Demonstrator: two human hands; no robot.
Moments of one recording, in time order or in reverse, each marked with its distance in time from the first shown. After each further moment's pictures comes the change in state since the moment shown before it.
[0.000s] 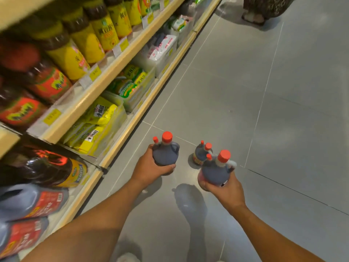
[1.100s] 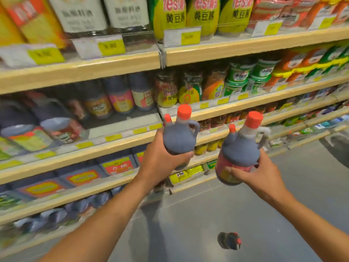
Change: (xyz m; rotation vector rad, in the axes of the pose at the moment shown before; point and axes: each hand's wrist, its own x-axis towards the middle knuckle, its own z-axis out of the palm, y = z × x) left_hand -0.273 0.394 -0.380 -0.224 0.904 0.037; right_hand -0.103 -0.626 -0.129 -0.132 -0.498 -0.719
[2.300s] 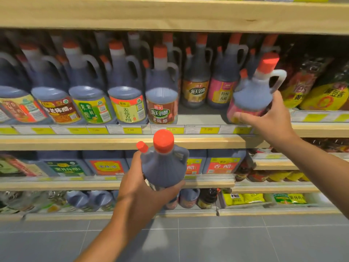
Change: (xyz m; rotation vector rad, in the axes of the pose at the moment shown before) left_hand -0.104 -0.173 -0.217 0.072 0.424 -0.033; right_hand 0.130 -0.134 0.298 0.051 -0.085 -0.457
